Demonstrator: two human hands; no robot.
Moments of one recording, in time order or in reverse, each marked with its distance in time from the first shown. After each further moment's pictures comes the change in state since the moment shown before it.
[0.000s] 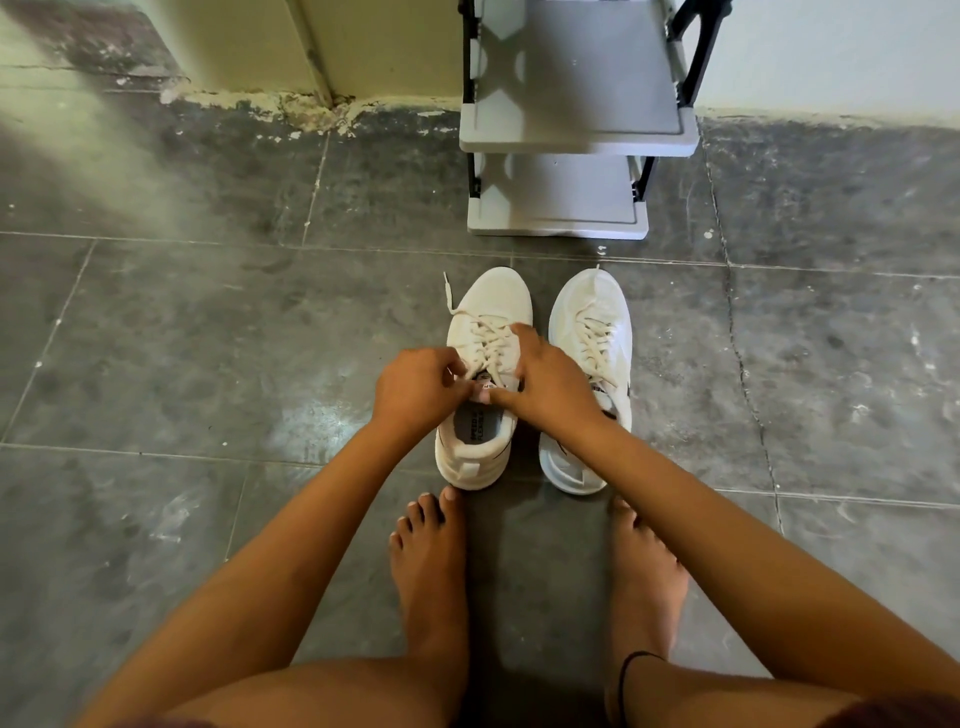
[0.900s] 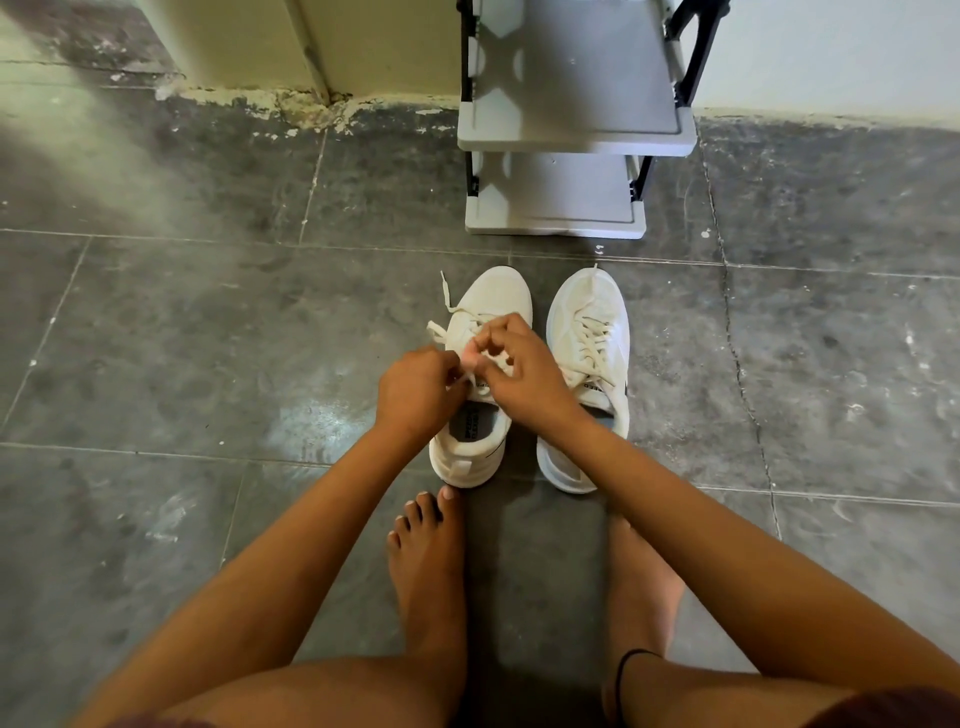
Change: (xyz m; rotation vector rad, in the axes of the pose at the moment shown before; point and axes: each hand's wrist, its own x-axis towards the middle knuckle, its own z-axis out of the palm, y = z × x) left_hand -0.004 0.004 0.005 0.141 0.031 0.054; right_hand -0.004 -0.026 0.000 0.455 0.166 -0.205
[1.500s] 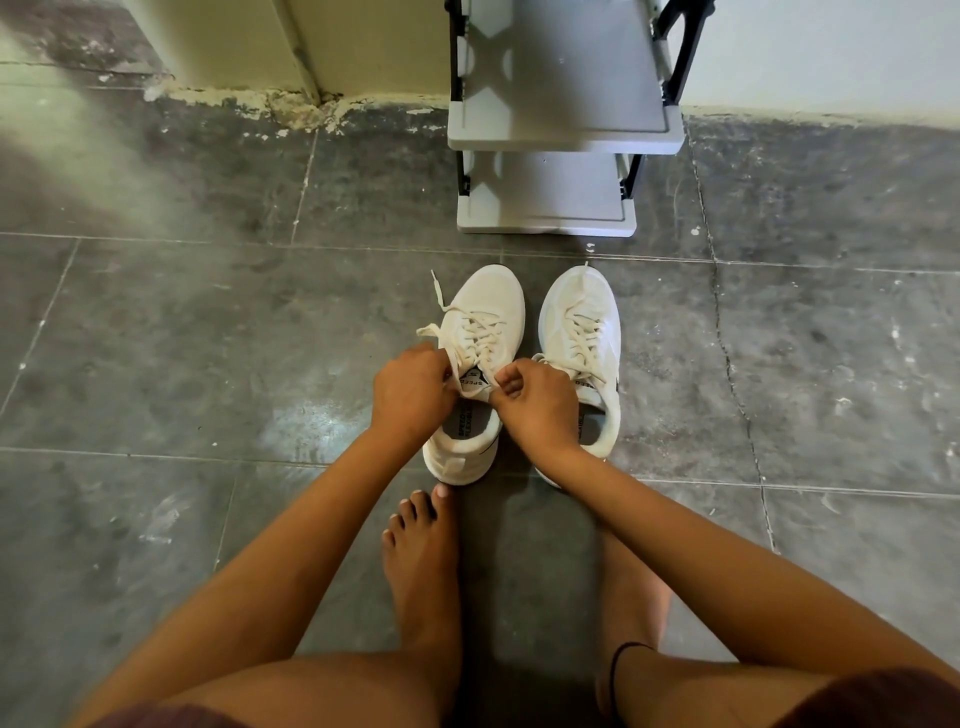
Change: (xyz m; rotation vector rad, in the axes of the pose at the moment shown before) left_hand -0.002 0.008 -0.004 0.054 -0.007 -0.014; right_hand -0.025 0.024 0.010 -0.196 0.182 0.324
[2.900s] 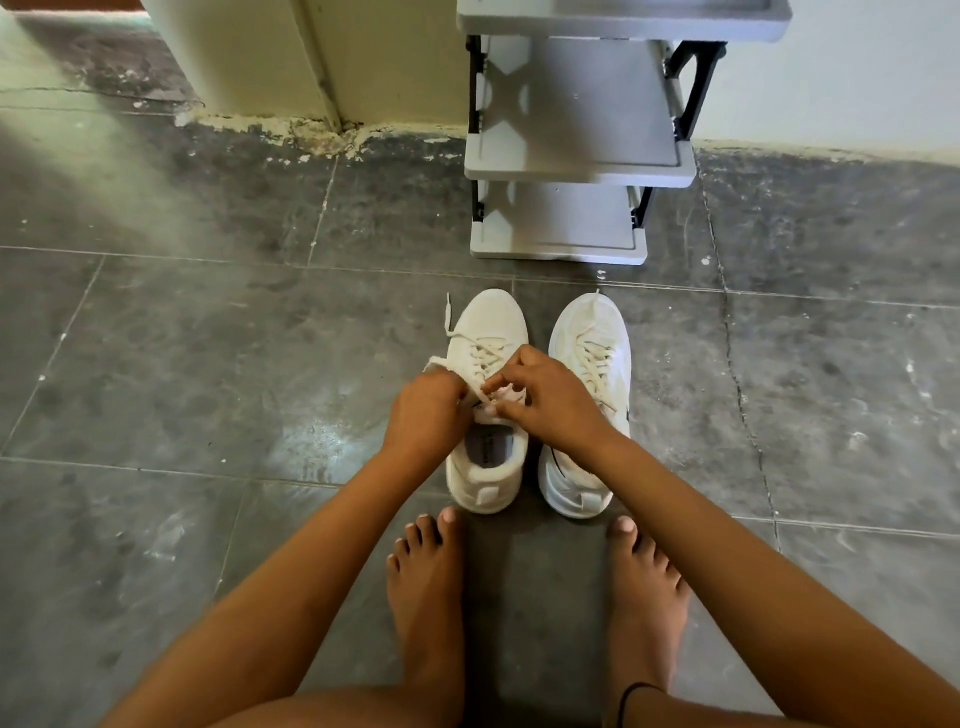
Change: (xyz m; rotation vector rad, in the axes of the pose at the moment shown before) left_hand 0.000 0.001 -0.002 -0.117 0.007 0.042; right_hand 0.032 -0.004 -0.030 -0.092 -0.325 -0.357
